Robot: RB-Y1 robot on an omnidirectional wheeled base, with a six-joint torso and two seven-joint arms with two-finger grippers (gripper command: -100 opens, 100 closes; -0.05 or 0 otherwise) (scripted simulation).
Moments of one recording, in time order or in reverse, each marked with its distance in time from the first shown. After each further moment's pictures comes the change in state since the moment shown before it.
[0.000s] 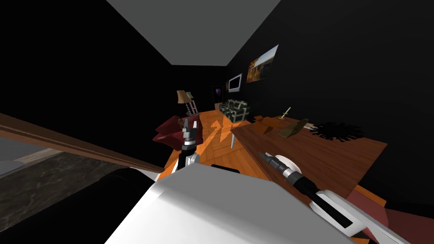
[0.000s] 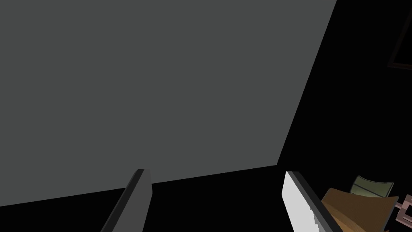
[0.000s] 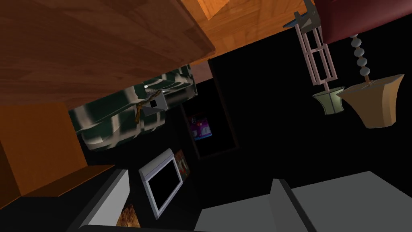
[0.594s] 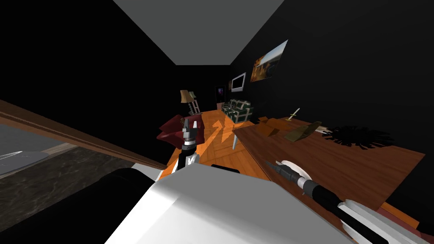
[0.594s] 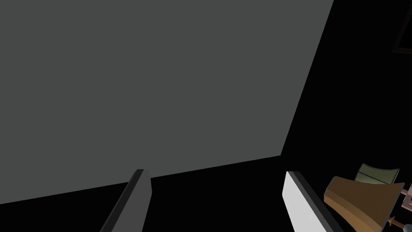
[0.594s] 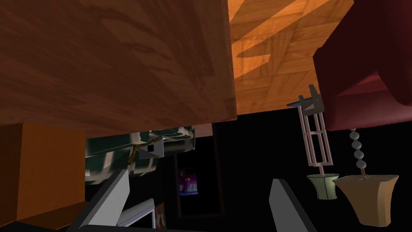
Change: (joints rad) left arm 0.000 0.000 0.000 0.000 0.000 0.000 0.000; right arm 0.003 -0.154 0.069 0.156 0.069 0.011 0.052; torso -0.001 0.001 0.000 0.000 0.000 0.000
